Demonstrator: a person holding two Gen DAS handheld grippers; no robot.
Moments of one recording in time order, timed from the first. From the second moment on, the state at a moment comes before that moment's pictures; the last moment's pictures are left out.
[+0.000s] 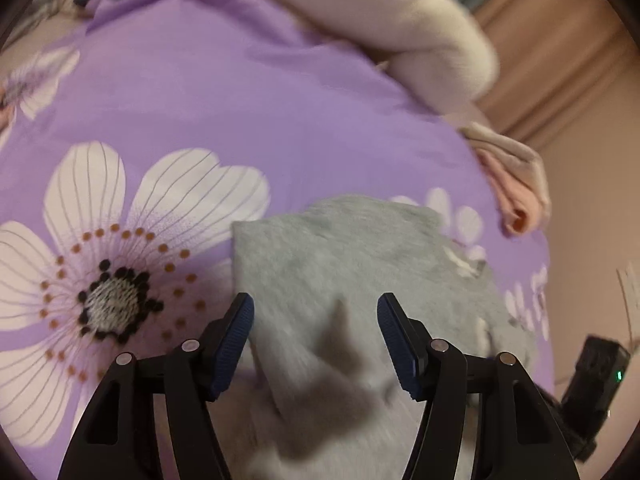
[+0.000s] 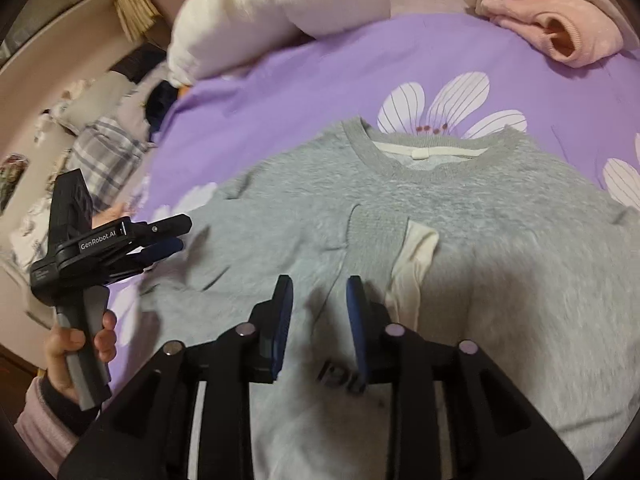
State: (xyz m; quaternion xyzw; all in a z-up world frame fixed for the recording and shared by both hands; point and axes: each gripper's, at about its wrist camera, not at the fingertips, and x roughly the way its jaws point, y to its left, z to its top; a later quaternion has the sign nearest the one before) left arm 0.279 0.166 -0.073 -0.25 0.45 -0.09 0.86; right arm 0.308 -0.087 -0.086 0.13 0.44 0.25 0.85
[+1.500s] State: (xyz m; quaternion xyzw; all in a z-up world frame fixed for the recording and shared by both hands) left arm 0.024 0.149 -0.089 -0.34 0.47 -0.18 0.80; right arm 0.015 -0.267 -0.109 0.32 0.42 0.13 0.84
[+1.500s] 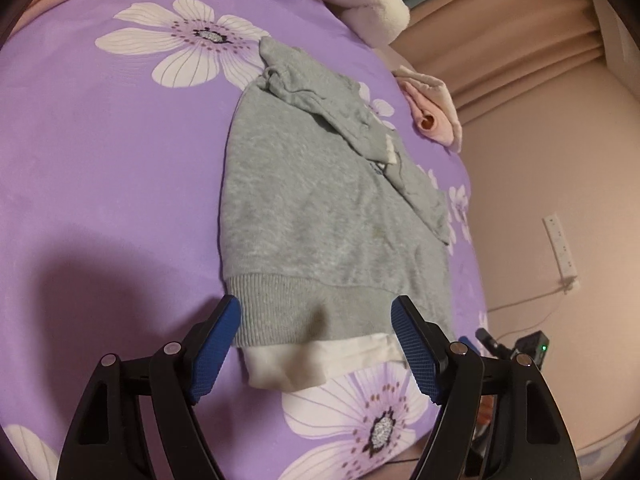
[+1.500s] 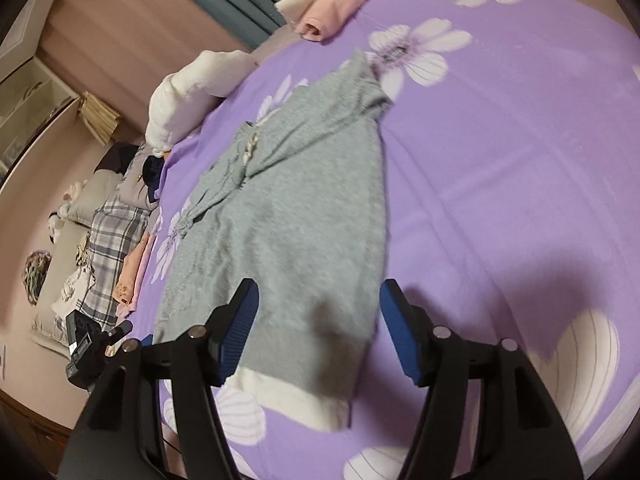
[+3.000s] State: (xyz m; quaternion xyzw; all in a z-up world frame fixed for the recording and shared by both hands) left arm 0.065 0.143 -0.112 -0.41 0.47 -0.23 0.74; right arm 0.049 -0.258 -0.140 0.39 0.43 0.20 0.79
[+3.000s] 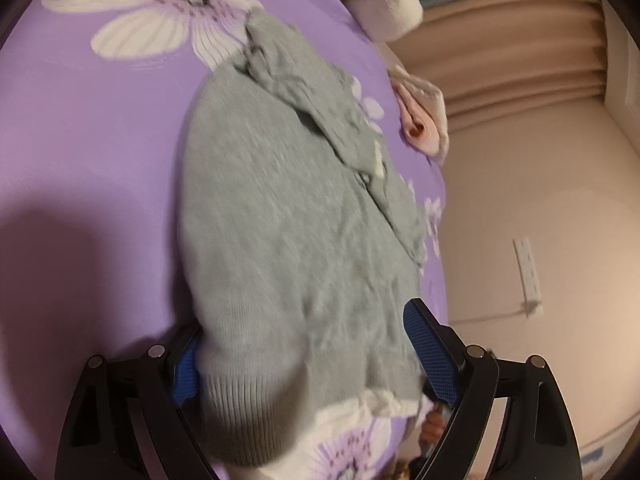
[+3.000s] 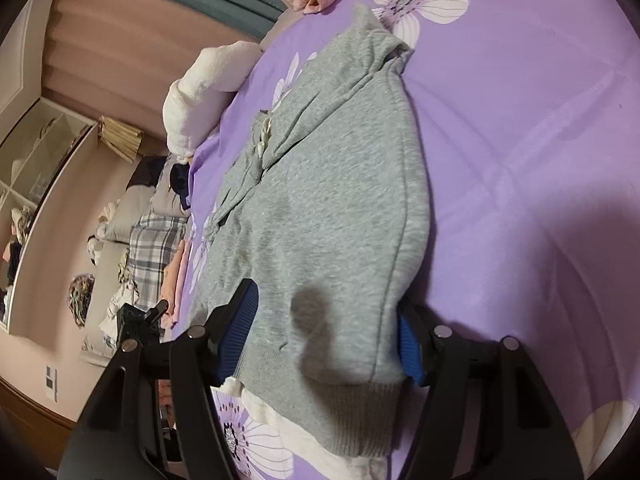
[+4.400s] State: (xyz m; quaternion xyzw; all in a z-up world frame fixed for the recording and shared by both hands) left arm 0.035 0.155 -0.136 -0.44 0.50 -0.16 0.72; right arm 0.024 -0.236 -0.155 0.40 0.45 0.20 0.78
